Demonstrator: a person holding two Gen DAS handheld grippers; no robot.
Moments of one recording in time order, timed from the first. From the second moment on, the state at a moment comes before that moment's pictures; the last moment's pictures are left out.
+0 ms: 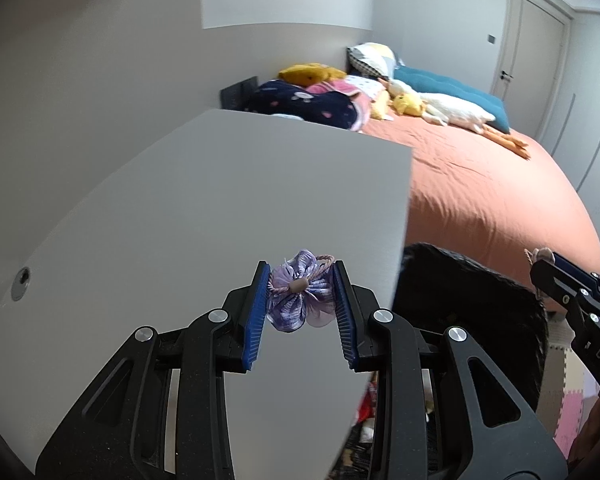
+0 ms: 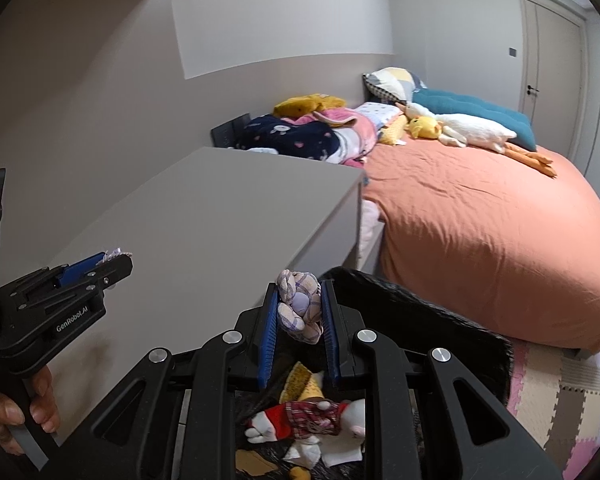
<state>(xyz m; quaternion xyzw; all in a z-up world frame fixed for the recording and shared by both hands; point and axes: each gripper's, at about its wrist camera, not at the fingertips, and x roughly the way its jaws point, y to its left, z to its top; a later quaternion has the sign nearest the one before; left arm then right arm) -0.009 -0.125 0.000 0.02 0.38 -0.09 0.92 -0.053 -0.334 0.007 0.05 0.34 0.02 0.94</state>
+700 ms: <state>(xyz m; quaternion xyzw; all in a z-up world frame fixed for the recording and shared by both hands) -0.035 -0.212 -0.002 0.08 0.37 -0.20 0.90 -0.088 -0.408 0.012 0.08 0.33 -0.07 0.94</state>
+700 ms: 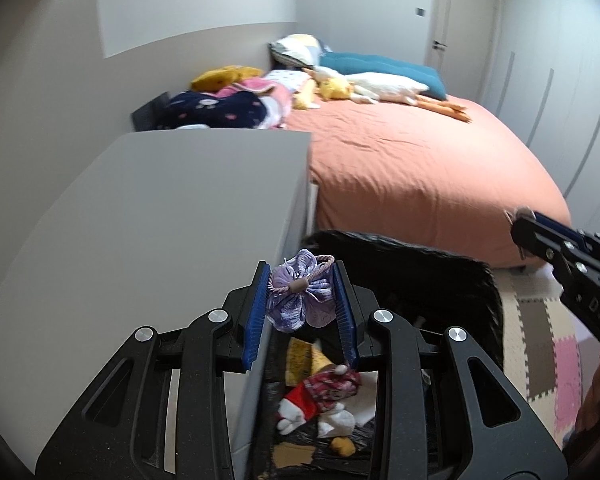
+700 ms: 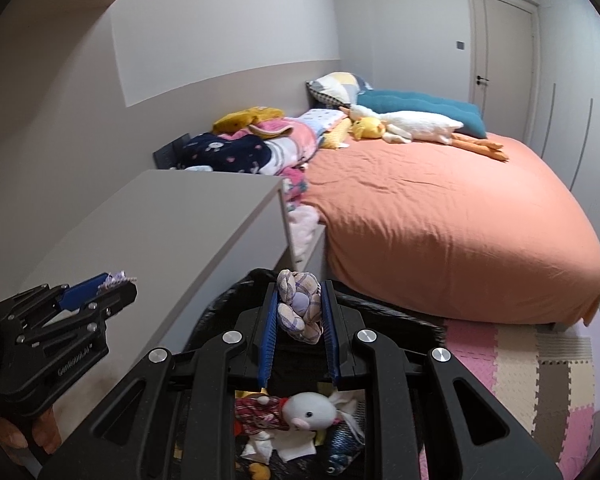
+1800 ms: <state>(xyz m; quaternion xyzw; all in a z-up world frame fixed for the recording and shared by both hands) -0.055 -0.235 -0.010 0.10 0.38 -0.27 0.88 -0.108 -0.451 0.017 0.11 0.30 -0.14 0.94</state>
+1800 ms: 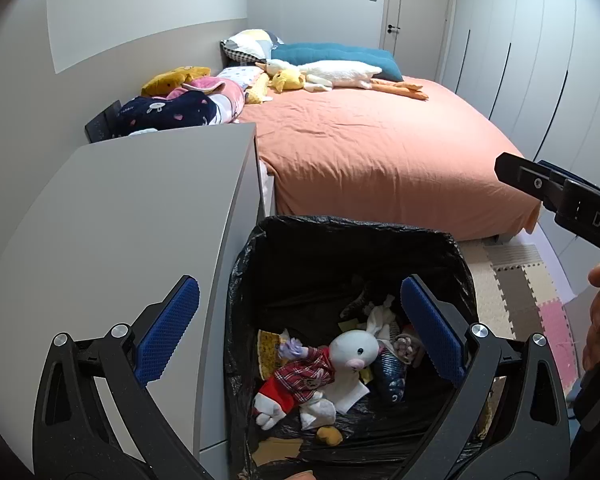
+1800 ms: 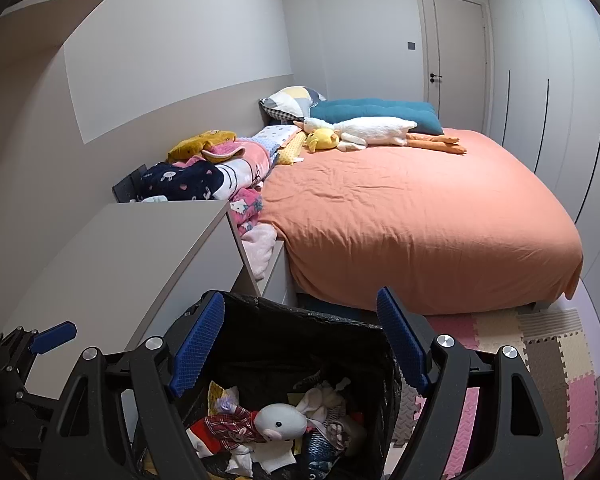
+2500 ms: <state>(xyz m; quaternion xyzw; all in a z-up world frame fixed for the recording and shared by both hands) -0.054 -0.228 -0.007 0.09 0.38 -0.26 0.88 -0.107 -0.447 0.018 0.11 0.30 -0.14 0.94</state>
